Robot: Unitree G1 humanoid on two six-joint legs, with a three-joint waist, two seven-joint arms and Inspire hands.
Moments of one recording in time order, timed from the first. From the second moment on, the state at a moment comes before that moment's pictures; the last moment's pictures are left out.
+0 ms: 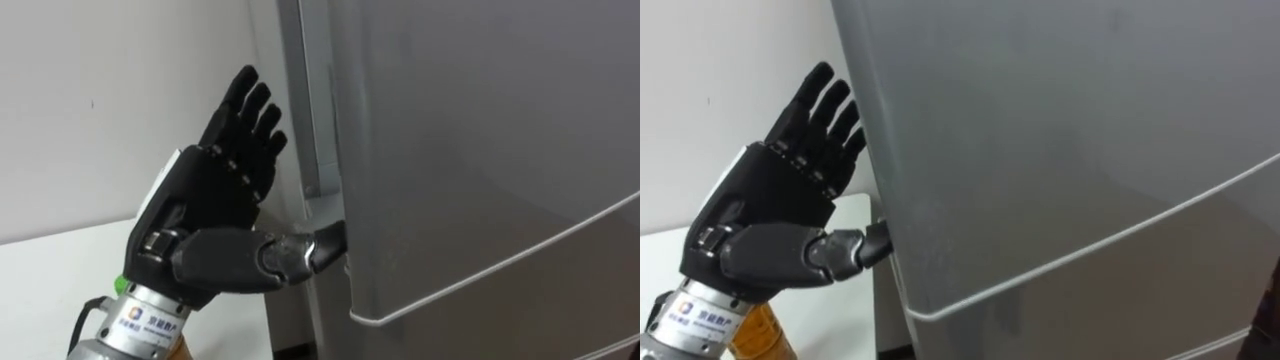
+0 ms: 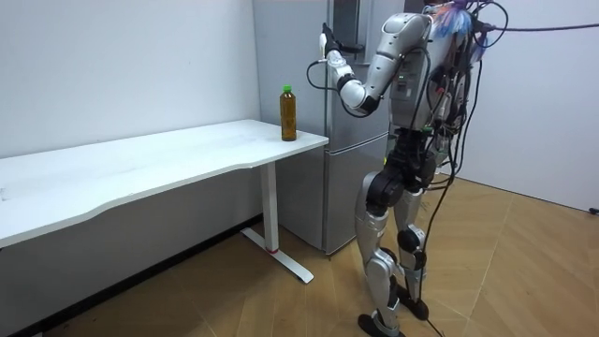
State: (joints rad) left arm -0.18 0.28 -0.06 -0.41 -0.69 0.05 -0.17; right arm 0.08 -0.27 -0.02 1.25 0.51 0.02 0.24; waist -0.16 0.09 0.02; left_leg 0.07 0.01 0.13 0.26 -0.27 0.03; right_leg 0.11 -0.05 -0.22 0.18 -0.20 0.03
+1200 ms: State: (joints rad) left arm -0.20 0.29 -0.28 -0.50 -0.69 0.05 -0.42; right arm 0.07 -0.27 0.05 1.25 0.55 0.00 0.28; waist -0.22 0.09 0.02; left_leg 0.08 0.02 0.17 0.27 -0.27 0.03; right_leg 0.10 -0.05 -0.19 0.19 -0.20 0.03
